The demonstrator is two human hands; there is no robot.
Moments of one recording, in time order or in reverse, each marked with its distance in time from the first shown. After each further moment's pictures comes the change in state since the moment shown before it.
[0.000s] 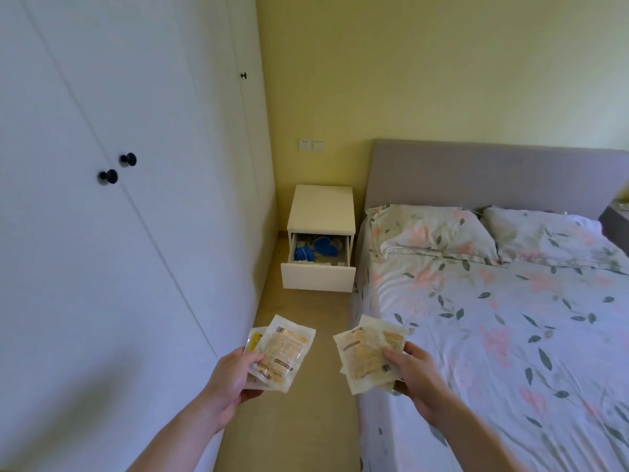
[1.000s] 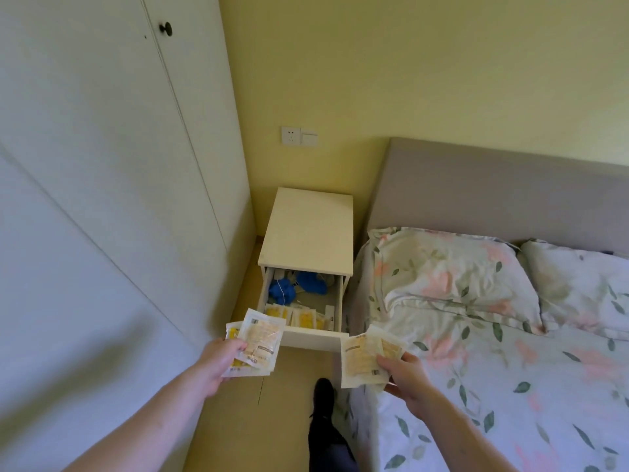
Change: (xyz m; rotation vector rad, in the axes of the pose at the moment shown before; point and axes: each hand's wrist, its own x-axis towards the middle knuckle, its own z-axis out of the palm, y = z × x) left_hand 0.491 0.245 0.087 0.085 0.117 -0.215; right_hand 0.519 -0.177 -0.011 -0.074 0.161 0.292
